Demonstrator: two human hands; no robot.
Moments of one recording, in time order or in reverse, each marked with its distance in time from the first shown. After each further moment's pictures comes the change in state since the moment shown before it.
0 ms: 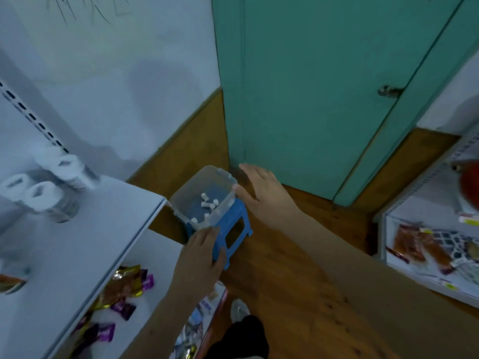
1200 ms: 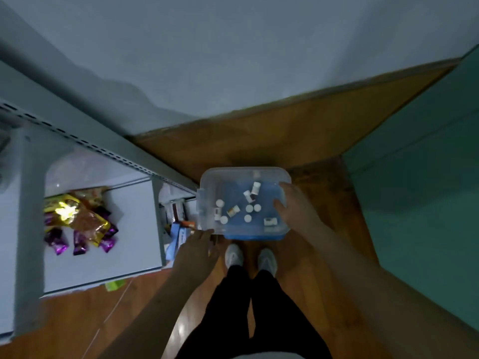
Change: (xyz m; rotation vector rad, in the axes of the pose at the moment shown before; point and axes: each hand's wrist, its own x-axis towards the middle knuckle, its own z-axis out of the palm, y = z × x) left_hand 0.301 -0.100 0.116 -0.235 0.023 -1.100; right_hand 0.446 0.223 0.247 0.018 -0.916 -0.202
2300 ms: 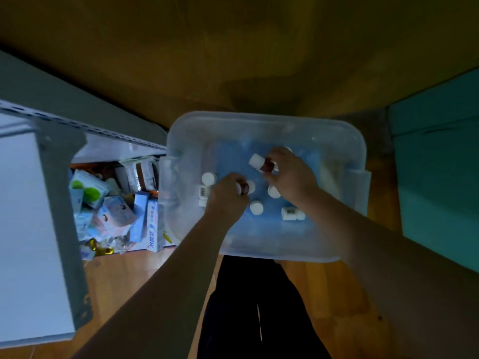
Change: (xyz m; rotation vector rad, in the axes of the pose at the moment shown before) left_hand 0.254 -0.049 0.180 -0.469 -0.161 -0.343; right_hand 0.213 0.109 0.199 -0.175 -0.044 -0.112
